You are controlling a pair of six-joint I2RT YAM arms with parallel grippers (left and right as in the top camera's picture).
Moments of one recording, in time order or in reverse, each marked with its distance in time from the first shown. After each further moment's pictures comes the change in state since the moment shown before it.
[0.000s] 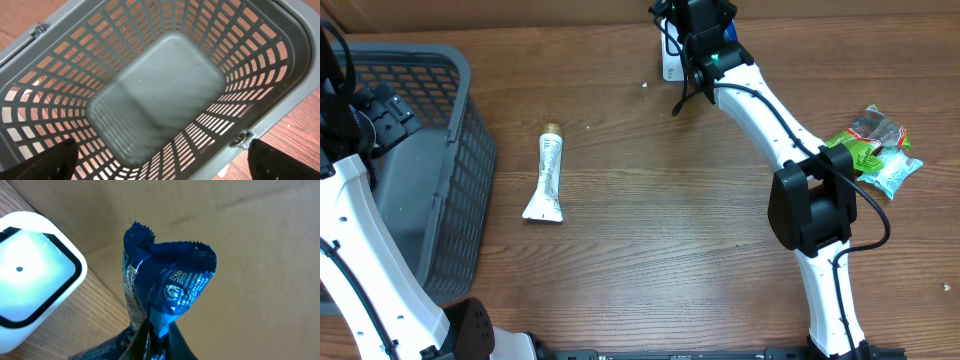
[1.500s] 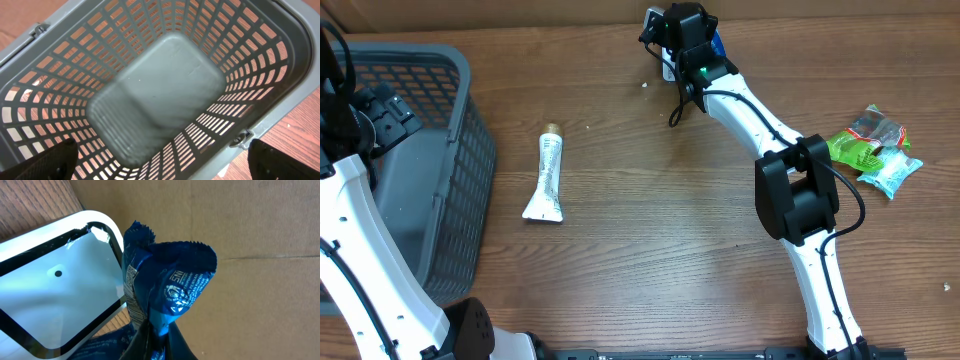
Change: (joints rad) left arm 0.000 0.000 0.000 0.000 0.000 0.000; right arm 0.000 0.126 0.000 0.119 -0.083 -0.192
